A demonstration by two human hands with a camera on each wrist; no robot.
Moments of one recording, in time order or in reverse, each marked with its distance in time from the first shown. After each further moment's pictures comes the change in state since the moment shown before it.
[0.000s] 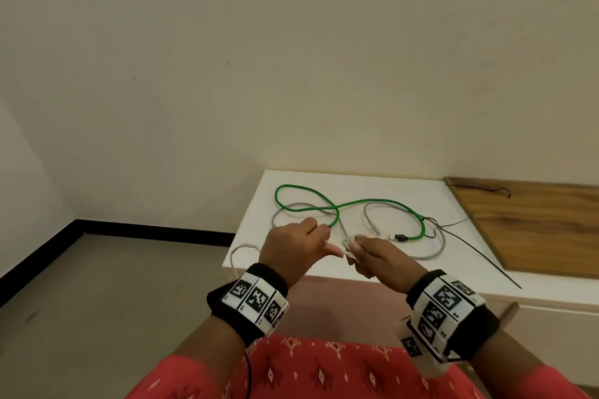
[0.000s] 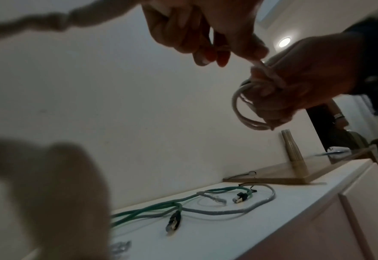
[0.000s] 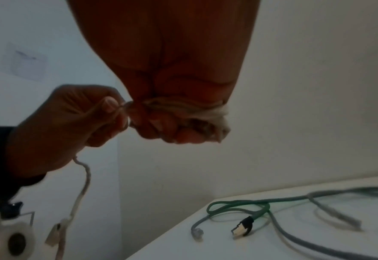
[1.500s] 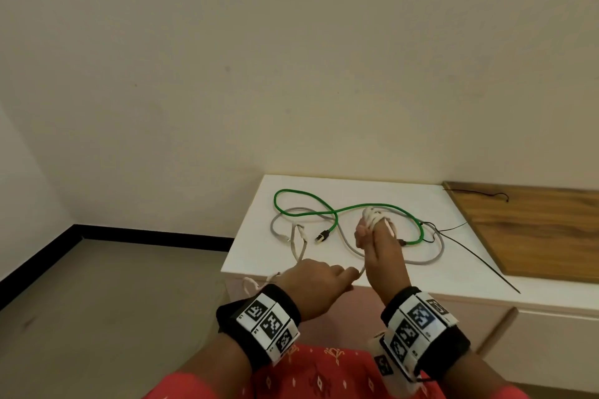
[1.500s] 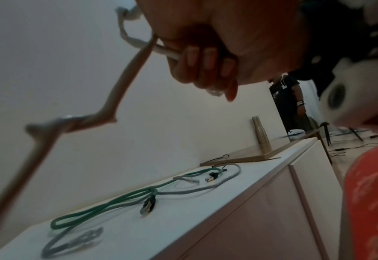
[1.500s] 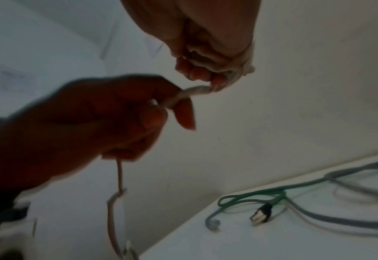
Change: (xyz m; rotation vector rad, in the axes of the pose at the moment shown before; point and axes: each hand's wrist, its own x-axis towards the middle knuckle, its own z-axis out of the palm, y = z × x) left_hand -0.008 0.030 0.001 -0.079 -0.656 0.236; right_hand 0.017 0.004 0.025 0.131 0.745 -0.179
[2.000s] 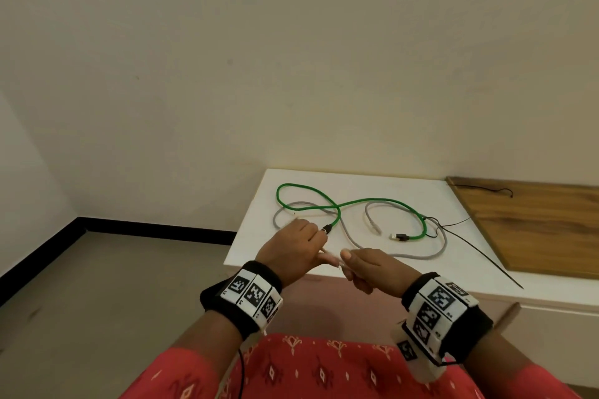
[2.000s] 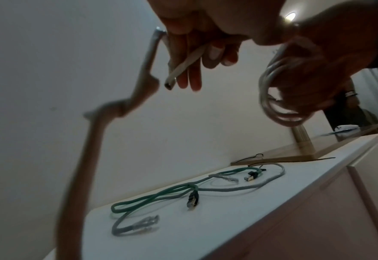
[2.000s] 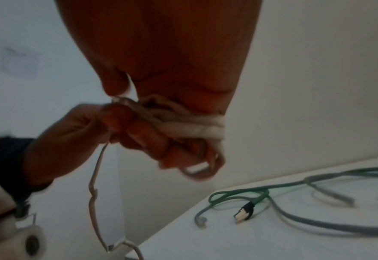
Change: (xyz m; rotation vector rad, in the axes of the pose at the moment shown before) left_hand -0.006 -0.045 0.012 0.159 0.510 -0.052; right_hand 0.000 -0.010 -0.020 -0.130 -0.898 0.291
